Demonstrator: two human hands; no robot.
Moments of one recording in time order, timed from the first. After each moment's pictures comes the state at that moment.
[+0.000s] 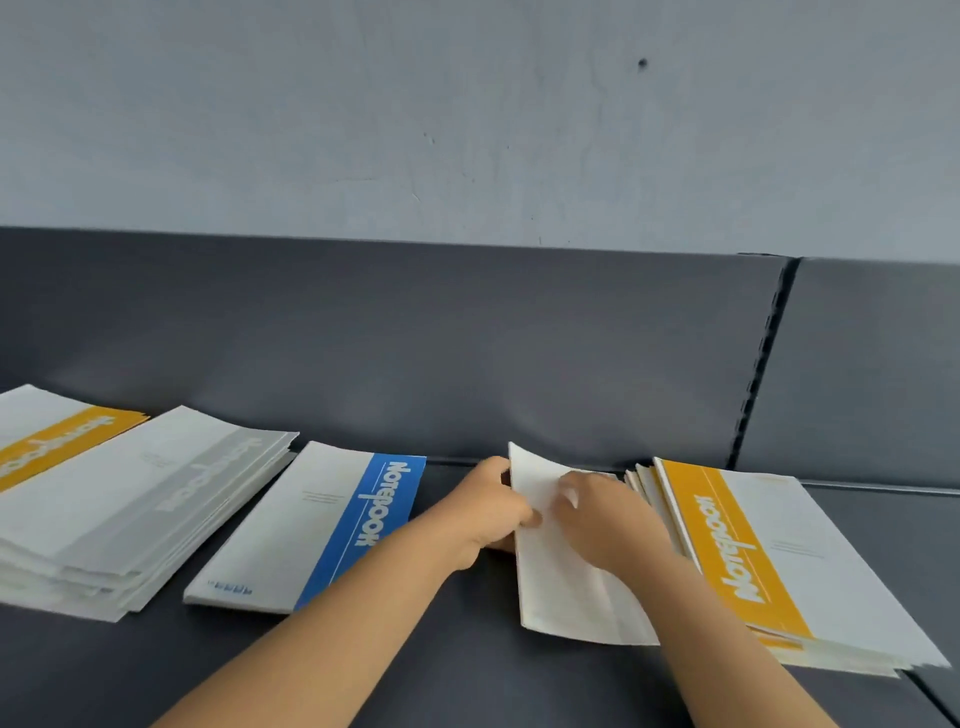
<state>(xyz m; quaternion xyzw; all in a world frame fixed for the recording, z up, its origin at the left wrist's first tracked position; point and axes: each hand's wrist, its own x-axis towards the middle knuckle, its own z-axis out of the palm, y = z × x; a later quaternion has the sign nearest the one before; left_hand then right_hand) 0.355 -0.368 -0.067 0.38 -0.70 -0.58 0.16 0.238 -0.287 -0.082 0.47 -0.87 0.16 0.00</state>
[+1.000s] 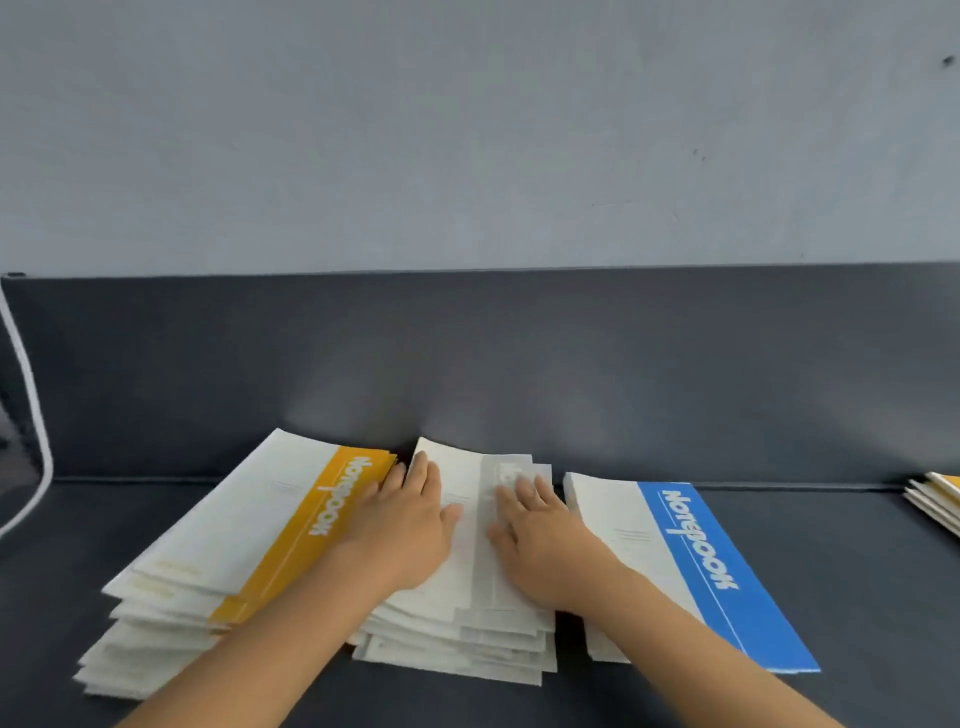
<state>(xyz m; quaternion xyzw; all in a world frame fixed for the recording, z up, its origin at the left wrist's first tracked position) 0.649 -0.573 -0.049 0.41 -0.91 0.08 -0.01 0.514 -0.484 -0.072 0.61 -0.78 0.13 -0.06</state>
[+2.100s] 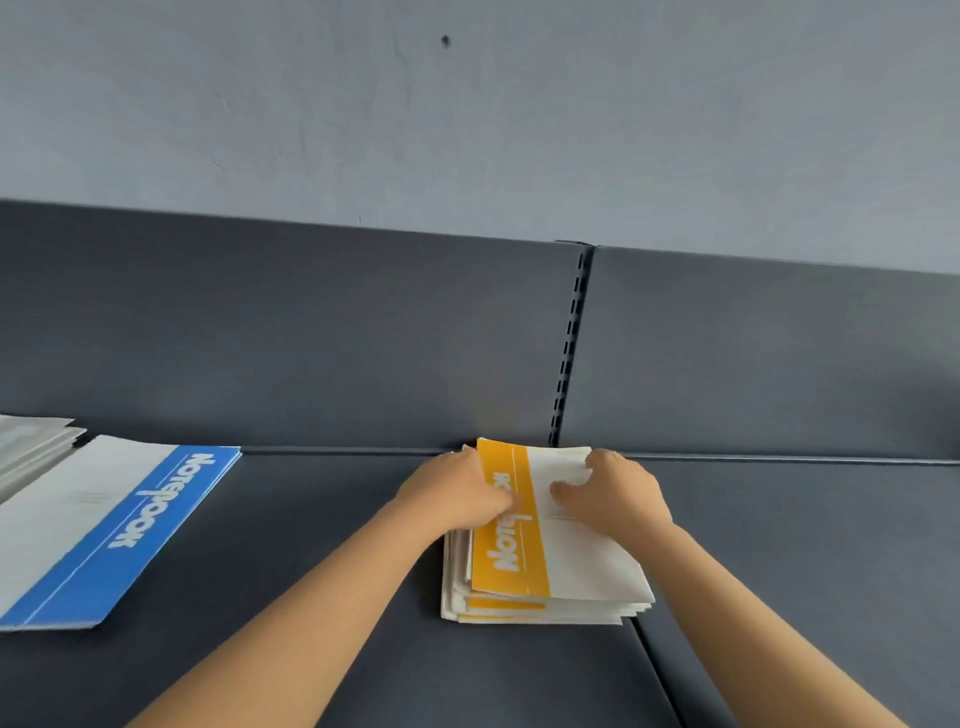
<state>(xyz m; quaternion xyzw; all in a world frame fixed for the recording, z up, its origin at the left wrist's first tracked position) 0.231 -0.279 -0.054 0.33 -0.91 -0.26 0.04 0.103 -0.167 -0.061 0.31 -0.93 0.18 -0.03</state>
